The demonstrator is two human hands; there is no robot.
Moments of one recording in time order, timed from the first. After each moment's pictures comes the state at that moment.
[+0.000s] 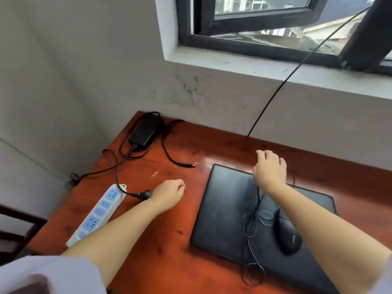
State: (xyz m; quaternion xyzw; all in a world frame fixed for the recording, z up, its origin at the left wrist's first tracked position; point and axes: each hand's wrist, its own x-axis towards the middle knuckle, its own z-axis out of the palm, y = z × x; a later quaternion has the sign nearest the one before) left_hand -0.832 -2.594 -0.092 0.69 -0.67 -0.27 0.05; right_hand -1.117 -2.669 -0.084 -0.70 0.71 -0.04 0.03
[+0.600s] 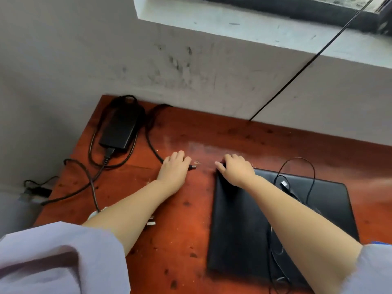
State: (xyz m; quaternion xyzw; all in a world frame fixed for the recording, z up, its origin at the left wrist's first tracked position) left_hand -0.822 -2.716 -0.157 0.56 -0.82 -0.12 -0.04; right_hand -1.023 -2.718 -0.142 -0.68 0.69 0.10 0.20
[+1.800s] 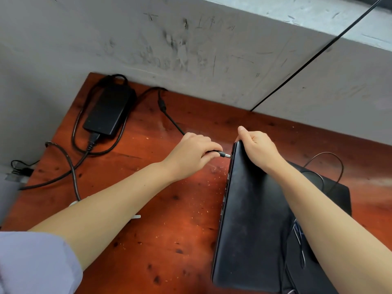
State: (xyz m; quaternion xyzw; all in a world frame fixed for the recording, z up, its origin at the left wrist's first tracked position) left_hand -0.867 -2.721 -0.083 0.42 -0.84 -0.29 0.19; right_hand -1.070 -2.738 -0.091 -0.65 0.70 -0.13 0.26
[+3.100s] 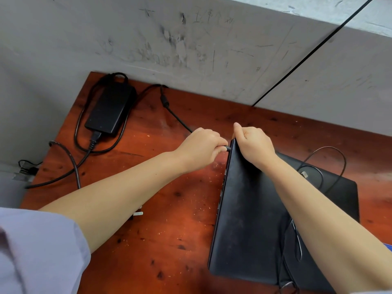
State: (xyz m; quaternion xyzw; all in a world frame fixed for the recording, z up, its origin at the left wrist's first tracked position) left_hand -0.887 -2.734 -0.085 0.42 -0.87 -0.23 0.11; right_hand -1.056 -2.740 -0.103 -0.67 0.70 -0.11 0.21
